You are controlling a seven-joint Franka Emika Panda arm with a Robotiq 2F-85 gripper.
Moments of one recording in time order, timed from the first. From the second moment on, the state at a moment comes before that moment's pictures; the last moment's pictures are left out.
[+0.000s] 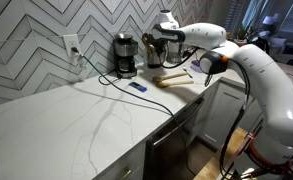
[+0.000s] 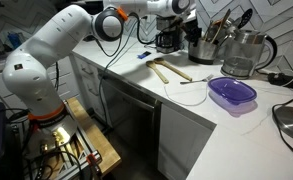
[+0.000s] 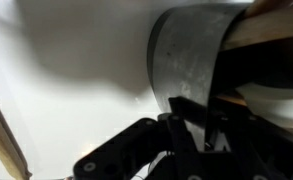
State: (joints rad) arm -0.06 0.97 -0.22 -0.62 -0.02 1.93 1.62
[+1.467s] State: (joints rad) arm -0.05 0.93 -0.21 -0.62 -0.03 1.72 1.37
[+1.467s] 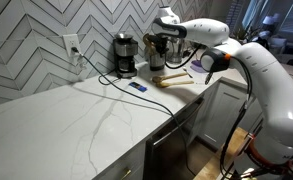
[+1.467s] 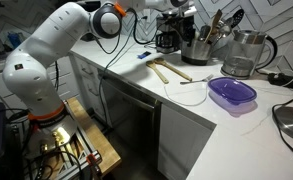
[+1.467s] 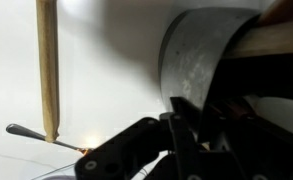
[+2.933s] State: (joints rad) arm 0.04 0.56 -0.22 -1.27 -0.04 2.02 1.43
